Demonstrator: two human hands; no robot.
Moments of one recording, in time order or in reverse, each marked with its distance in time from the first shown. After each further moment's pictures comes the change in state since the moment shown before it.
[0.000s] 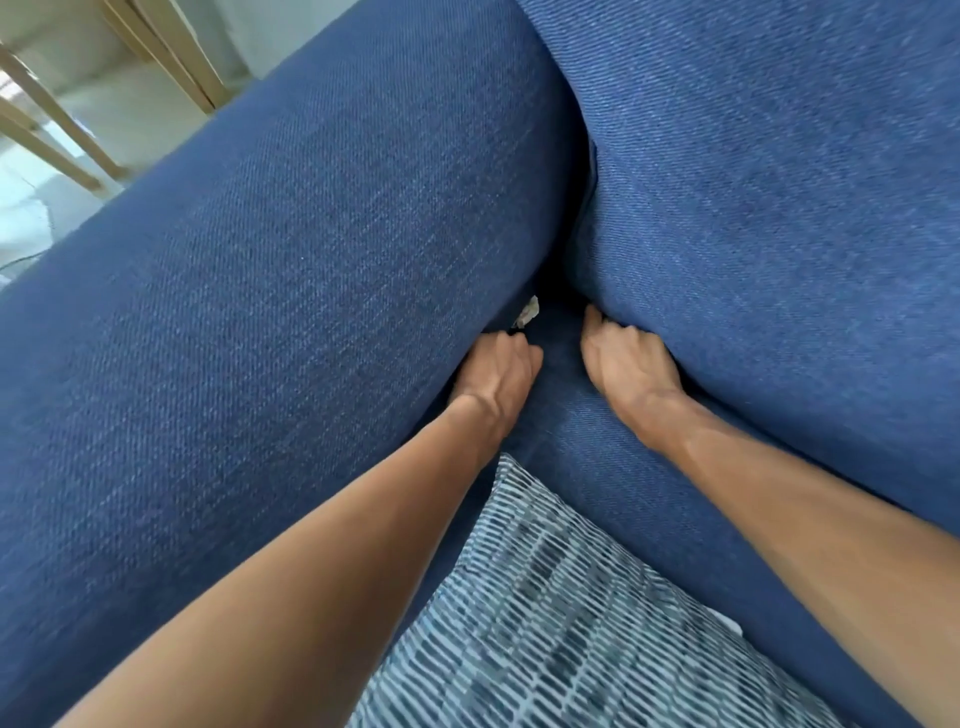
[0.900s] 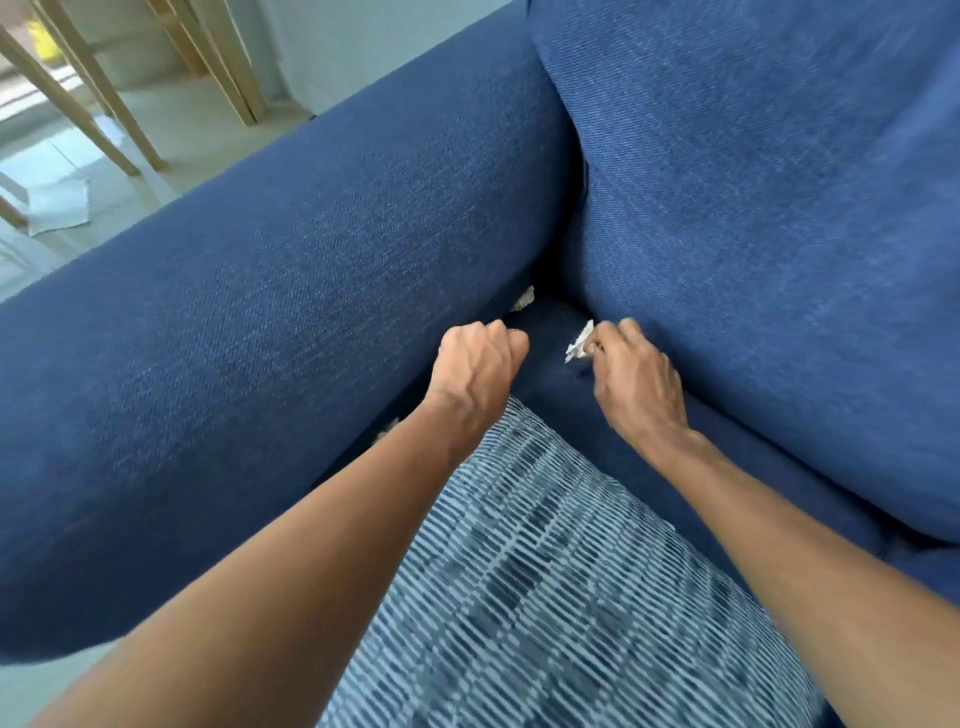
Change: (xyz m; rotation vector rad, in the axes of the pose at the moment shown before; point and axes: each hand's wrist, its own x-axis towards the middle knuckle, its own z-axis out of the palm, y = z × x) left_hand -0.105 0.001 -0.073 -0.335 0.057 -0.396; right_hand -0.112 0.016 -0.023 0.628 0.395 0.044
